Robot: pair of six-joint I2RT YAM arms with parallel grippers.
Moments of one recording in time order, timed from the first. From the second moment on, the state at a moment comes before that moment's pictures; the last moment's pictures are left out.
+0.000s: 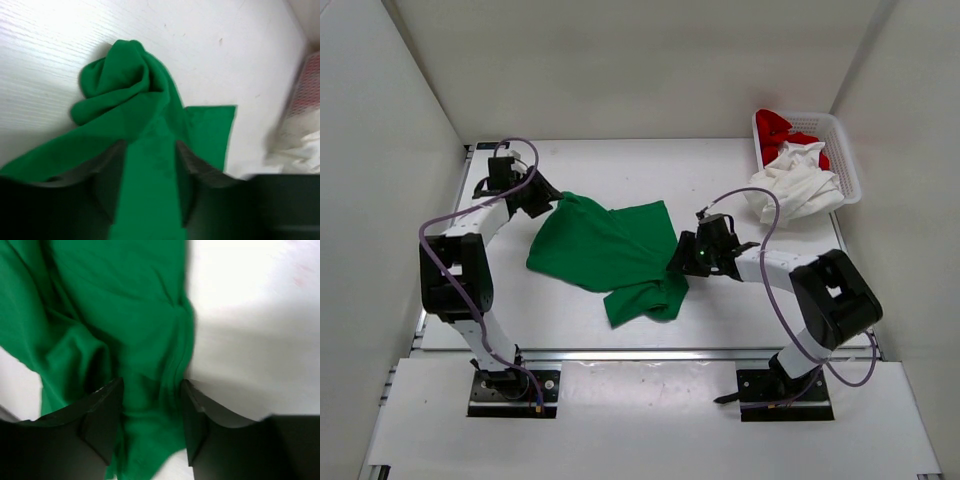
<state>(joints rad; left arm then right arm) 0.03 1.75 1.20 -0.20 0.34 -0.65 0.49 1.56 0.72 -0.01 -0.21 0.64</state>
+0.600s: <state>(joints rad) 0.06 1.85 1.20 -0.31 0.25 -0.49 0.45 1.65 0.75 0.10 -0.25 0.63</state>
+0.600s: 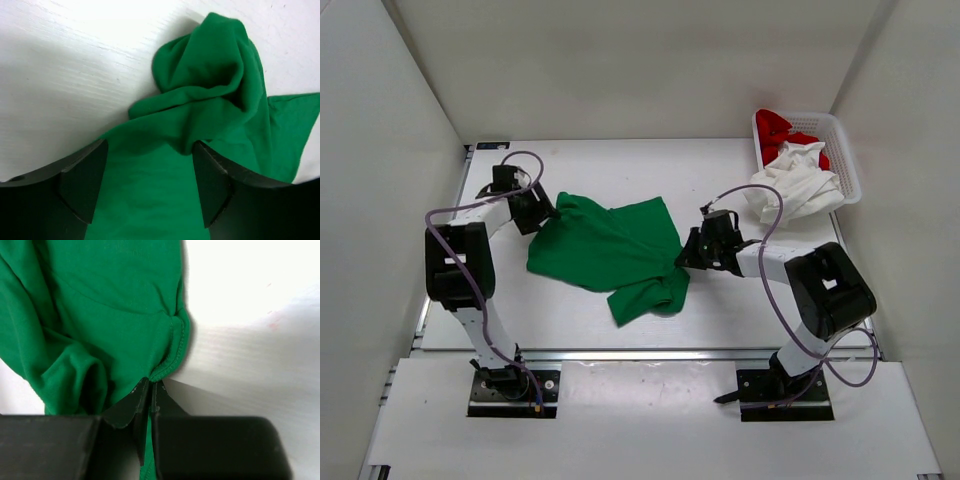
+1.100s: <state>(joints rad) 0.02 1.82 1.23 -0.31 0.31 -0.51 0.45 1.52 0.86 0.04 -0.21 0.55</state>
